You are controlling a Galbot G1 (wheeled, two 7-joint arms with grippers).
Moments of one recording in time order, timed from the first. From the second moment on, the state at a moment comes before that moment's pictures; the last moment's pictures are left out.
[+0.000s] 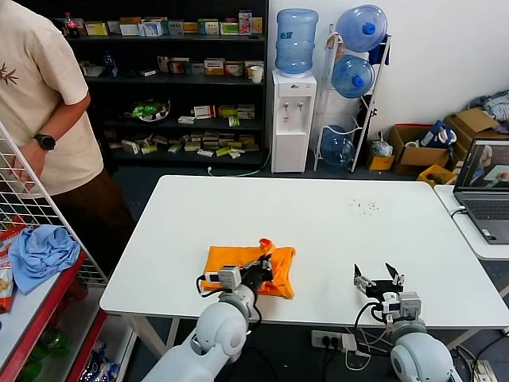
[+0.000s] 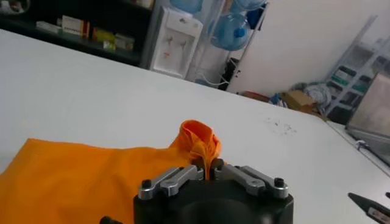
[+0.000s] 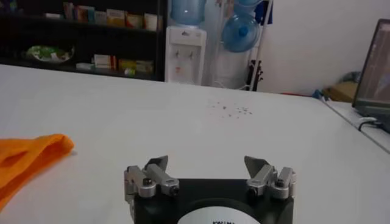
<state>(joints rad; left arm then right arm) 0.96 -1.33 0.13 -1.73 -0.77 0.35 -0.45 -1.35 1.12 0.48 1.84 0.39 -0.34 0.19</state>
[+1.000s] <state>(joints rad) 1.01 -1.03 -0.05 -1.68 -0.83 0.35 -0.26 -1.31 1.09 0.44 1.80 0.40 -0.33 0.17</state>
